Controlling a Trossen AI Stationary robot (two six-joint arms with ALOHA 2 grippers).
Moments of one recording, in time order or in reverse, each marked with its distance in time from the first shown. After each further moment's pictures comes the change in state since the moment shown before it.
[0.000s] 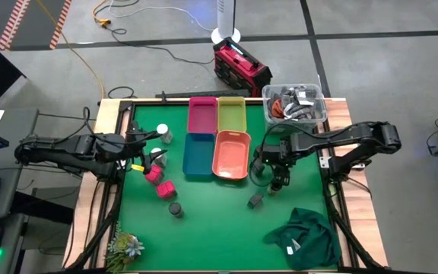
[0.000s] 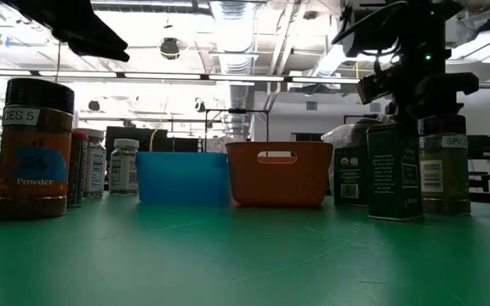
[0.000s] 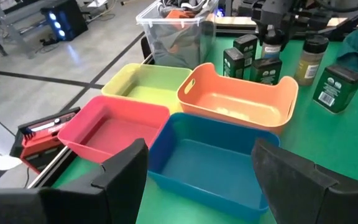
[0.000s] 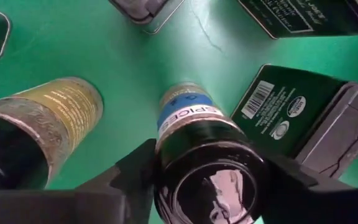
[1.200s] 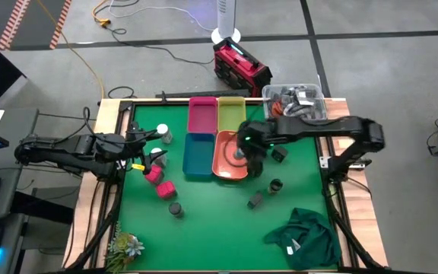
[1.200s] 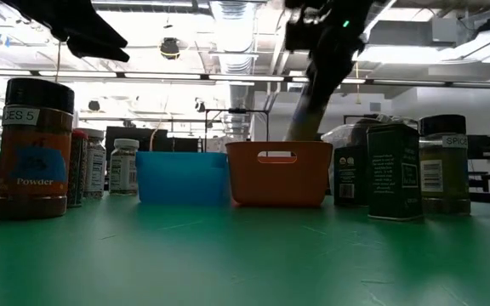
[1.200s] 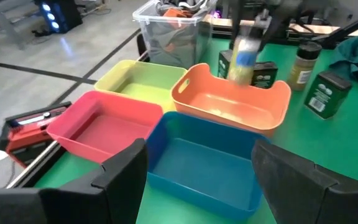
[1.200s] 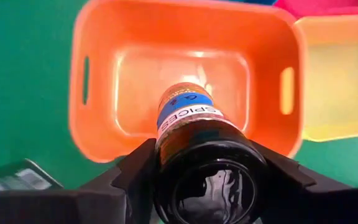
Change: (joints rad) left arm 0.000 0.001 0.000 0.001 0.034 -0.060; right arm -0.084 0.194 0.413 0.180 -0.002 -0.287
